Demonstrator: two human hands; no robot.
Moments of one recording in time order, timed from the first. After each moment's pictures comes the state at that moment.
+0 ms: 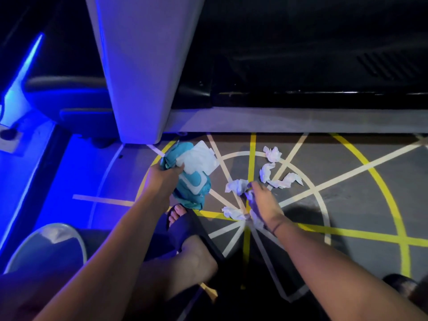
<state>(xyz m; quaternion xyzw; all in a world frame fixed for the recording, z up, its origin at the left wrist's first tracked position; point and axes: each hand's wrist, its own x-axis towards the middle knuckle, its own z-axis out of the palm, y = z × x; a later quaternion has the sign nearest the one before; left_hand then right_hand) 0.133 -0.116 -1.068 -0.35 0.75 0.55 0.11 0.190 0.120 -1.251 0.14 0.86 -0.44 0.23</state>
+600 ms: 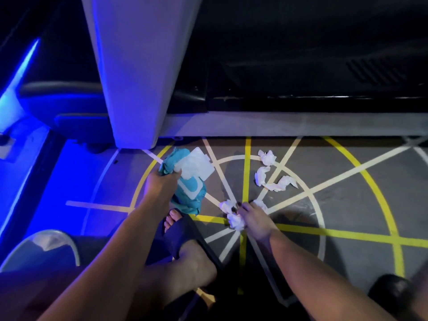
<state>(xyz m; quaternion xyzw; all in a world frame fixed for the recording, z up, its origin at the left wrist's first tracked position) 0.134 -0.113 -1.078 -0.36 0.75 0.53 0.12 0.224 0.117 -1.274 -0.17 0.94 -0.19 0.24</state>
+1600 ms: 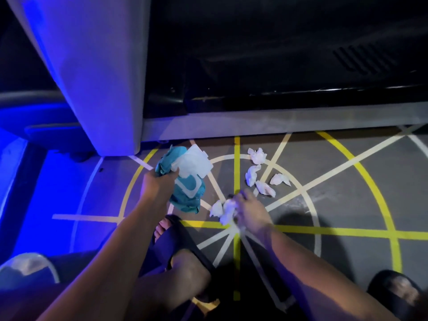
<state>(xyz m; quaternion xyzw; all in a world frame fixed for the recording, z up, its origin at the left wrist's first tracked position) 0.109 -0.085 -1.102 -0.35 0.75 0.55 0.13 0.200 0.128 -1.282 -0.03 0.95 -0.27 0.16</state>
